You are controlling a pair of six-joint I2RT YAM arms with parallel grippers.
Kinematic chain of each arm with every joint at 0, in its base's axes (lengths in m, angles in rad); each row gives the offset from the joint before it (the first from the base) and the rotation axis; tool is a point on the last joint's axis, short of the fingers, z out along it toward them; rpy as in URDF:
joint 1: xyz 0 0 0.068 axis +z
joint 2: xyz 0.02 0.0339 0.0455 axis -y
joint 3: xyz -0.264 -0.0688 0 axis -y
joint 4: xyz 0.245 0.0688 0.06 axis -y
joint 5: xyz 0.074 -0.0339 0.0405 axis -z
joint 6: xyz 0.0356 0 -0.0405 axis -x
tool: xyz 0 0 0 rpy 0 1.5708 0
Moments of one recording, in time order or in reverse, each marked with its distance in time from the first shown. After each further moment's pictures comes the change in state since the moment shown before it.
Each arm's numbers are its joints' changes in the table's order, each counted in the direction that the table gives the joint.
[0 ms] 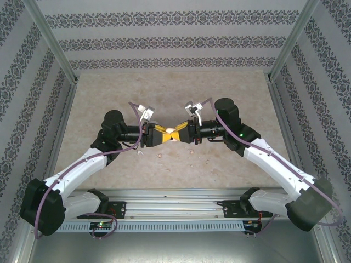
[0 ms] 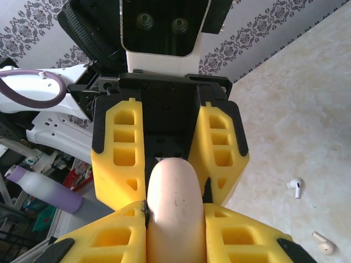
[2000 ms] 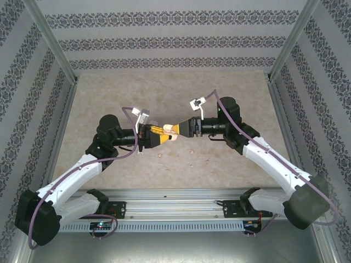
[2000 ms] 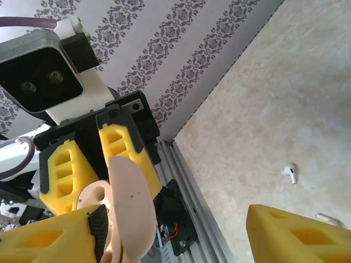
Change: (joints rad) left arm -0.008 0.124 -0.043 -0.072 -0.124 -0.196; right arm -0.050 -0.024 -0.035 0.076 0.047 -0.267
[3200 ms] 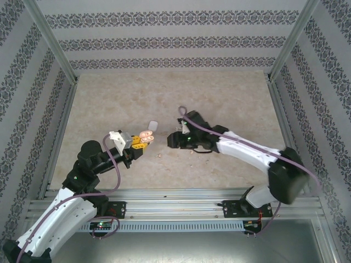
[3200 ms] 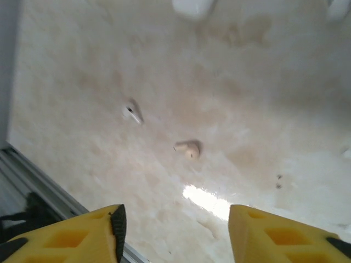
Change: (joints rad) left arm 0.000 0.516 -0.169 -0.489 -0.502 -0.567; right arm 0.240 -0.332 0.084 -0.346 0.614 -0.084
